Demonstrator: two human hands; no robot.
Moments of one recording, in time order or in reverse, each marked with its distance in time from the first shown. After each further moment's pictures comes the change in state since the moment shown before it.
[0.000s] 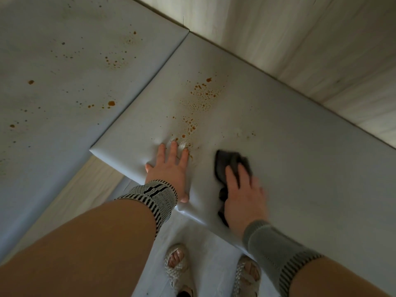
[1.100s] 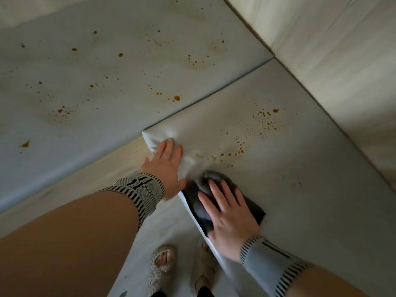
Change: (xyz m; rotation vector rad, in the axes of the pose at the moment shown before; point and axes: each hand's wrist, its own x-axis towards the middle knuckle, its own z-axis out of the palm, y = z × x) left_hand -0.014 -0.082 0.013 -0.295 0.056 -0.256; right_hand 0.047 -0.043 -0.004 -0.281 -0.154 -0.806
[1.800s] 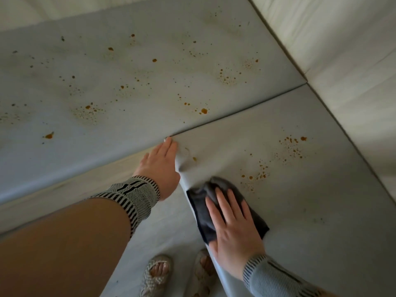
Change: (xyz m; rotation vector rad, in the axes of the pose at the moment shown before) left_hand 0.000 -0.043 -0.010 -0.245 0.227 -0.145; right_hand 0.032 -0.014 -0.009 -0.067 -0.022 -0.014
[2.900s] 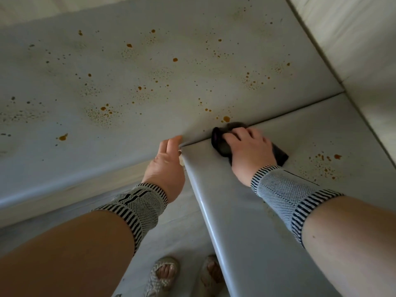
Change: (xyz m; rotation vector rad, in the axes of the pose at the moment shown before) left_hand 0.022 -0.018 -0.006 -0.465 0.213 -0.183; right_hand 0.157 0.035 -0.104 -0.060 0.122 0.124
